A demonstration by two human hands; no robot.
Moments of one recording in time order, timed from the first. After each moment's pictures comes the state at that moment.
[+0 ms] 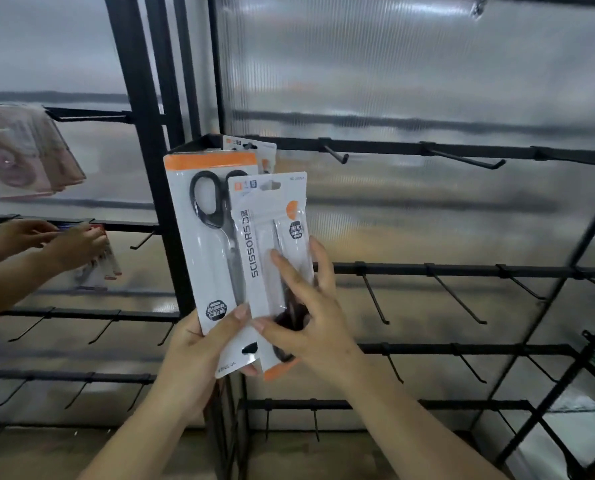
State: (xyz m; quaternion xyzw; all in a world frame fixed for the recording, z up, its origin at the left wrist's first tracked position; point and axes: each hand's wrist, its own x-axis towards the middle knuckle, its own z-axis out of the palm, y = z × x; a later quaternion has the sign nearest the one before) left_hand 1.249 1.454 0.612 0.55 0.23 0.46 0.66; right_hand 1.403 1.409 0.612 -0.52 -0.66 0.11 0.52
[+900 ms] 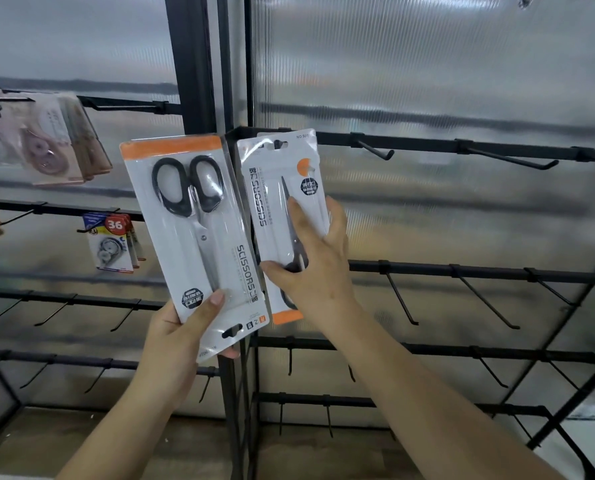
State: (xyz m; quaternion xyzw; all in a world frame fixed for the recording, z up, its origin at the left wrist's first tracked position) left_hand 1.205 1.486 0.604 0.52 0.28 0.52 0.62; right_hand 1.373 1.456 0.656 -0.66 -0.60 0.01 0.45
